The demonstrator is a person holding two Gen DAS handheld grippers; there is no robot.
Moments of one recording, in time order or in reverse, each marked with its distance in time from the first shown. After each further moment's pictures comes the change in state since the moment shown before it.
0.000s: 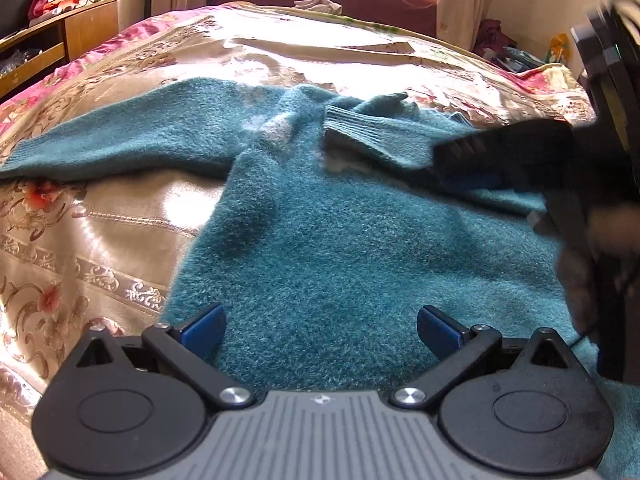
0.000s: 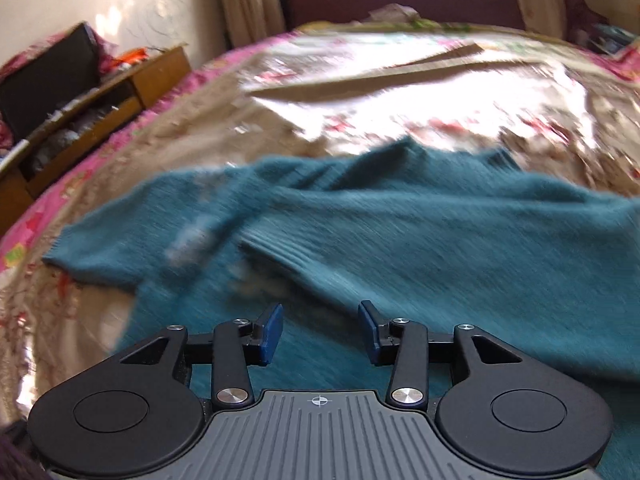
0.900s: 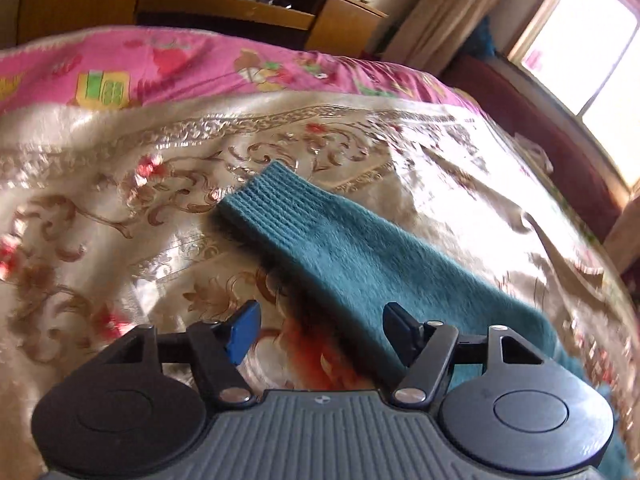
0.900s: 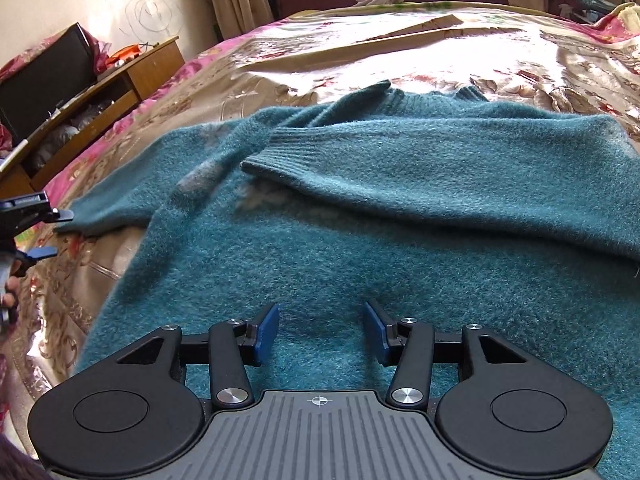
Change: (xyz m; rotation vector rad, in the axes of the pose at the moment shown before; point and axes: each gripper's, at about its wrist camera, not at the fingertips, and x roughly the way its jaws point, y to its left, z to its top) left arm 0.029 0.278 0.074 -0.701 -0.223 0.218; right arm -0.028 0.003 -0.058 0.036 0.007 0.021
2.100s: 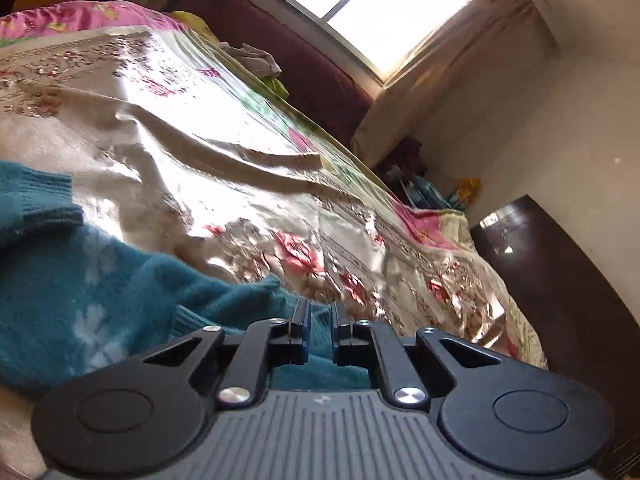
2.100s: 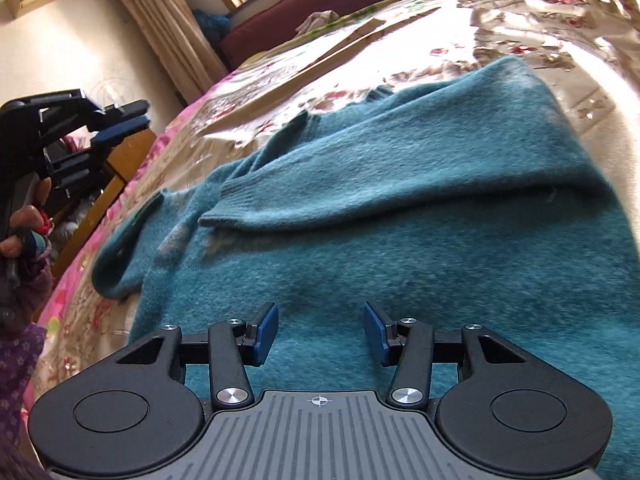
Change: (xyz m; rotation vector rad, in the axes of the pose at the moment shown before) left arm -0.053 -0.271 -0.091 0.323 0.267 -0.705; right arm -0.044 -0.072 -0.024 0.294 -0.106 0.070
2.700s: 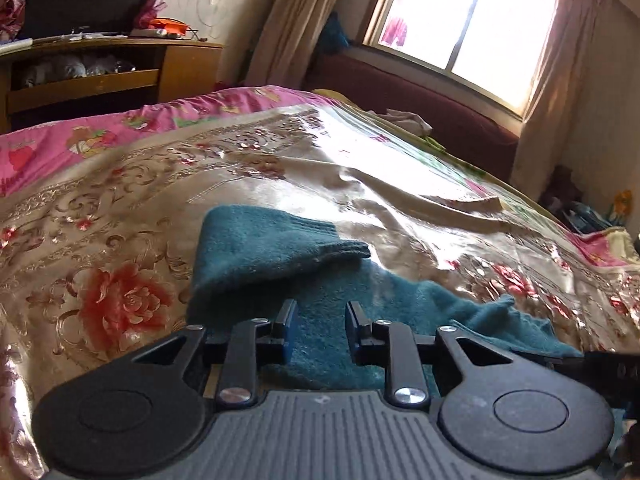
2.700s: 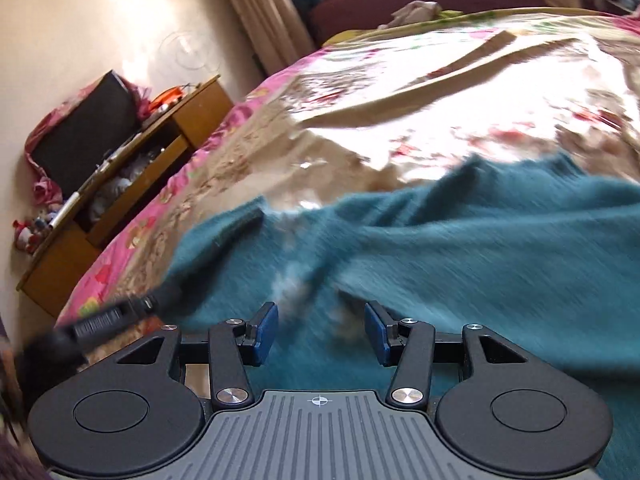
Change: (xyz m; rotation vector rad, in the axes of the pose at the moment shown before) left arm -0.073 0.104 -0.038 0.078 -0.240 0.549; right arm 0.103 0.148 0.095 -0.208 0.101 0.171
